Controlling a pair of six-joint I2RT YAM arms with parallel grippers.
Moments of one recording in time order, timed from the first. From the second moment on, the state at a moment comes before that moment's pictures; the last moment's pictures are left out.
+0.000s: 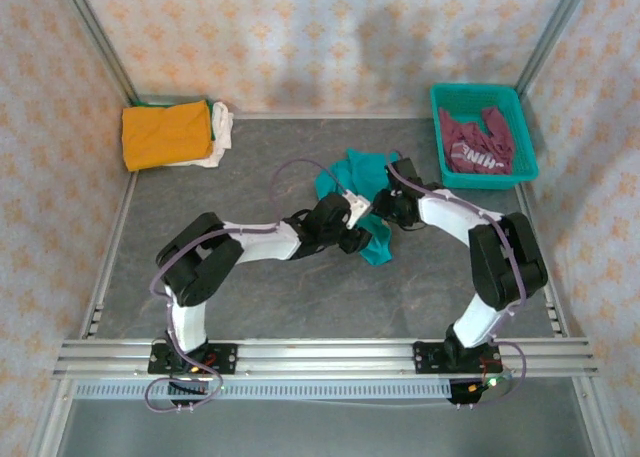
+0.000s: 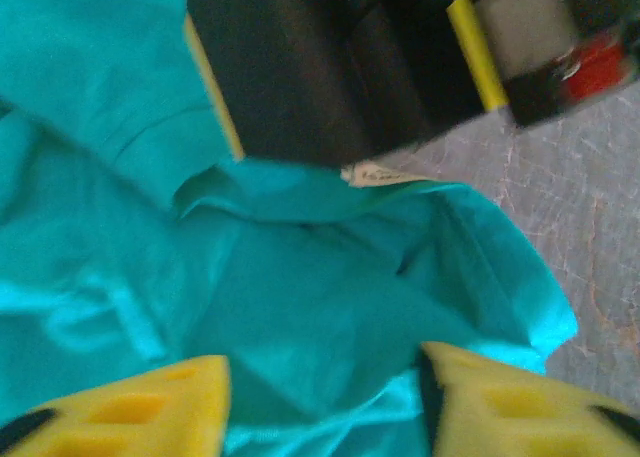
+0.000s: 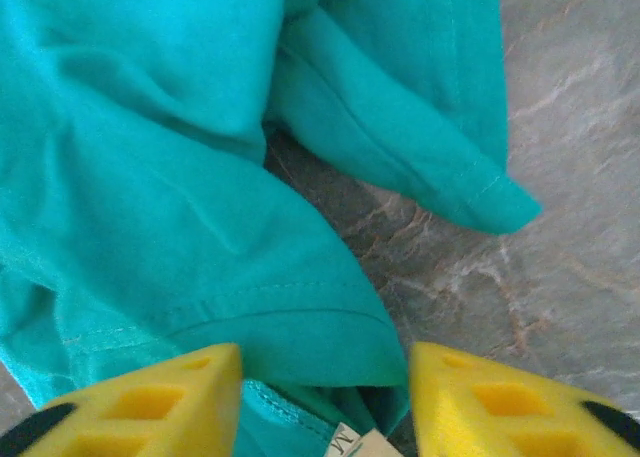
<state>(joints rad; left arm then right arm) -0.79 1.91 1.09 0.14 0.10 -0.15 0.36 1.68 1.03 -0.42 -0.04 0.66</state>
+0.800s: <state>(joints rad) -0.65 1.60 0.92 0.11 0.03 -0.14 0.31 1.49 1.01 -0.39 -0.14 0.65</state>
